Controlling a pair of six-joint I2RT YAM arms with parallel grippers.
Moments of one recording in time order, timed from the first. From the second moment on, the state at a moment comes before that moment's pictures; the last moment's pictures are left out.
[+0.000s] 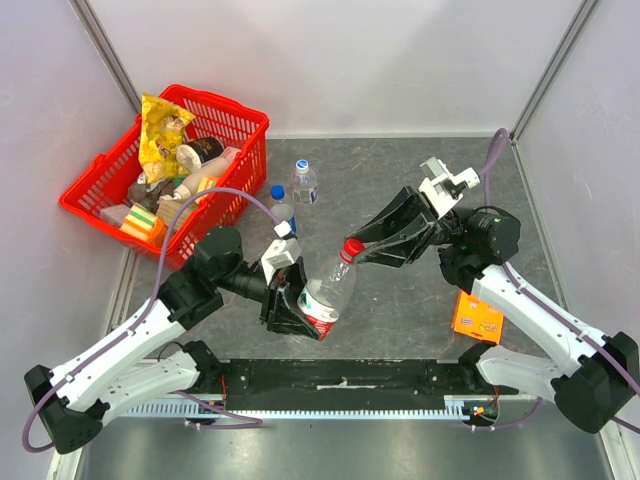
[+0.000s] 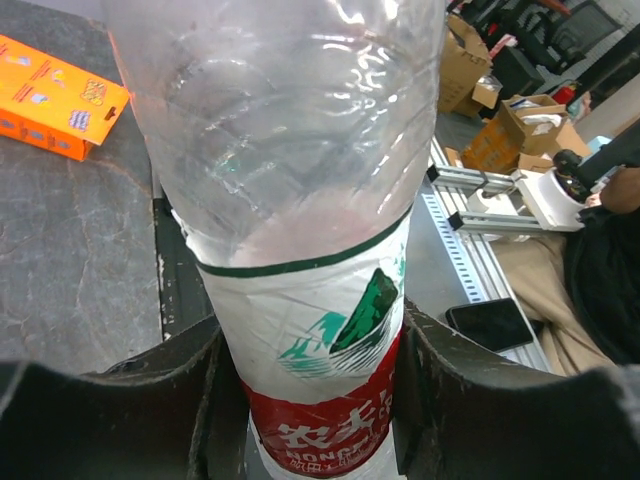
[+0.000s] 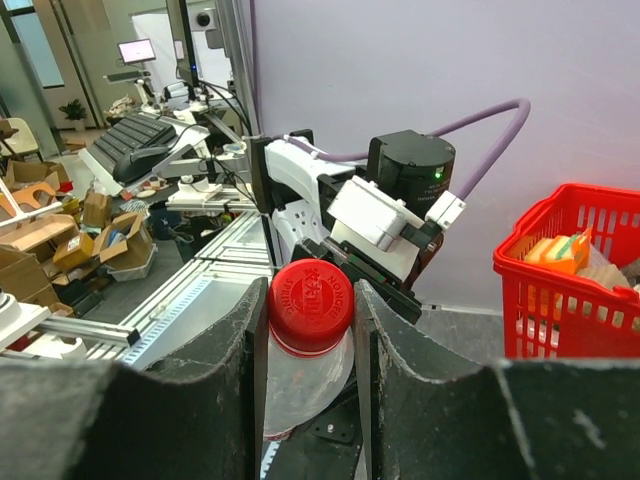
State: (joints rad) left arm -0.81 0.83 0.82 -0.14 1.10 -0.30; right arm 0.60 1.10 0.90 1.12 -1.06 0.93
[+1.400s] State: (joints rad) left arm -0.81 0.72 0.73 -0.33 0.85 -0.17; right arm 0.58 0.99 0.96 0.22 -0.45 0.37
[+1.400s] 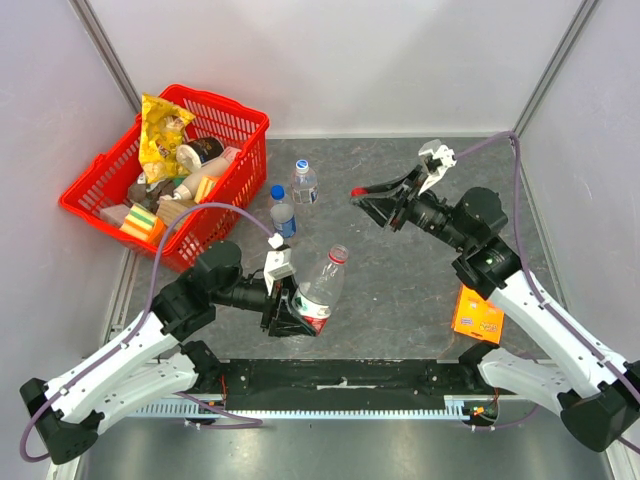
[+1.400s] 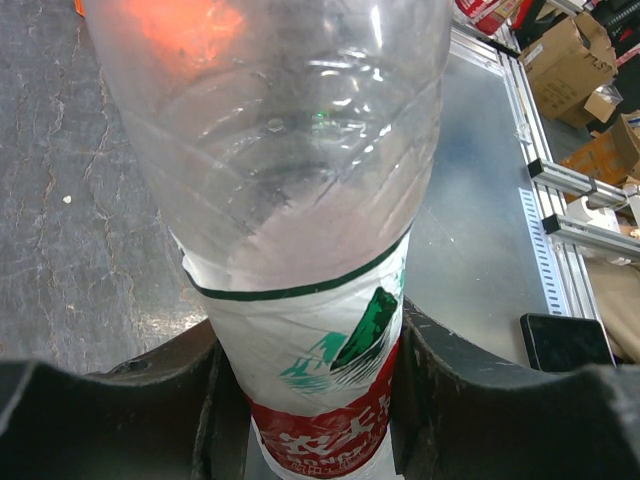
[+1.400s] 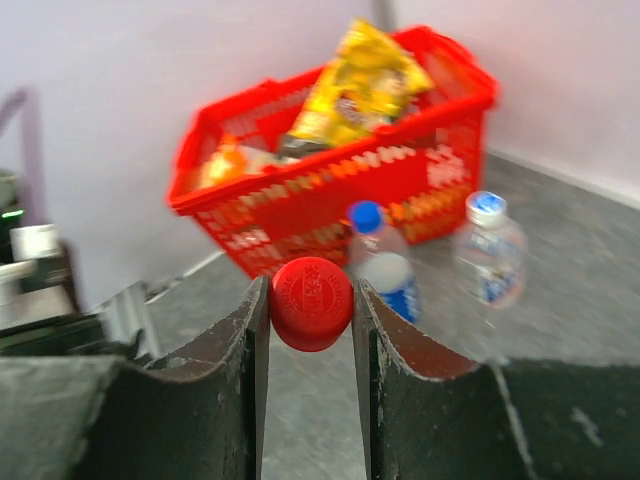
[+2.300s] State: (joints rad) left arm -0.81 1.04 1.06 -0.45 0.67 -0.01; right arm 0.49 1.25 0.66 0.16 0.16 0.31
